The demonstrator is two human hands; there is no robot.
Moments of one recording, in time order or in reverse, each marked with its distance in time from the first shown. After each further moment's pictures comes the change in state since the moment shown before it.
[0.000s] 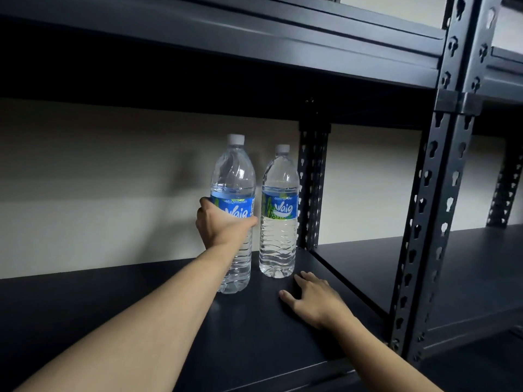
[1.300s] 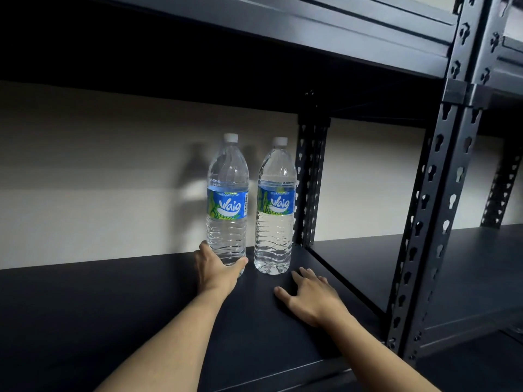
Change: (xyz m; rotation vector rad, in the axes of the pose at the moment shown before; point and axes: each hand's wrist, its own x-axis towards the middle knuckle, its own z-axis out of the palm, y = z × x) left_hand -0.021 -0.111 0.033 0.103 -0.179 -0.058; right_hand 0.006 0.003 0.004 -0.032 -0.011 0.028
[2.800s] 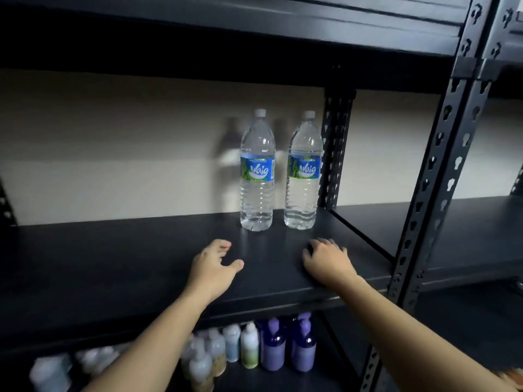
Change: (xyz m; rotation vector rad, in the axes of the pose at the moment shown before) left_hand -0.107 -0.017 -0.150 0.047 -0.244 0.006; right_hand -0.056 -0.037 0.012 0.022 0.171 0.028
